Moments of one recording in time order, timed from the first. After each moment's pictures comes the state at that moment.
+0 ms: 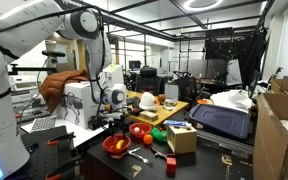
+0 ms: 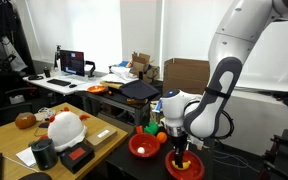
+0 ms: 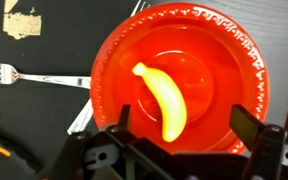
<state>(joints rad) 0.30 0.84 0.02 -2.04 -0.29 2.68 0.08</state>
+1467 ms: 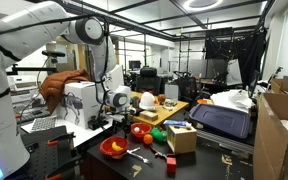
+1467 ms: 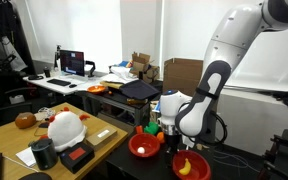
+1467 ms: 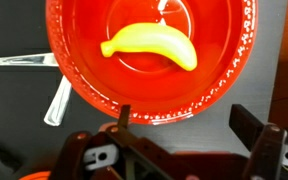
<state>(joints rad) 0.22 0.91 0.09 -1.96 -0.17 2.74 0.04</state>
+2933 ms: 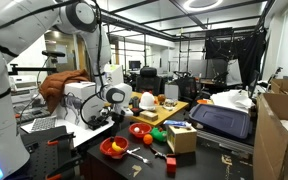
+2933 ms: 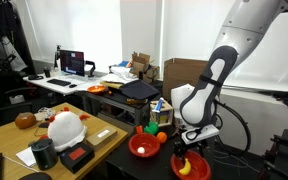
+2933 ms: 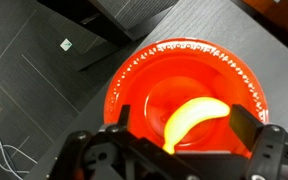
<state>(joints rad) 0.30 0.76 -0.02 -2.14 0.16 2.60 0.62</state>
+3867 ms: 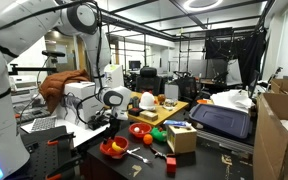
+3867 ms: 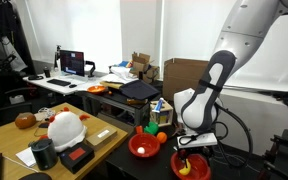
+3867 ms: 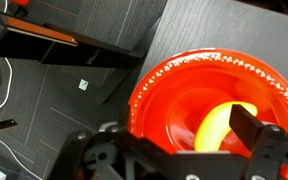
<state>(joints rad) 0.31 0.78 -0.02 -2.16 0.24 2.60 0.93</state>
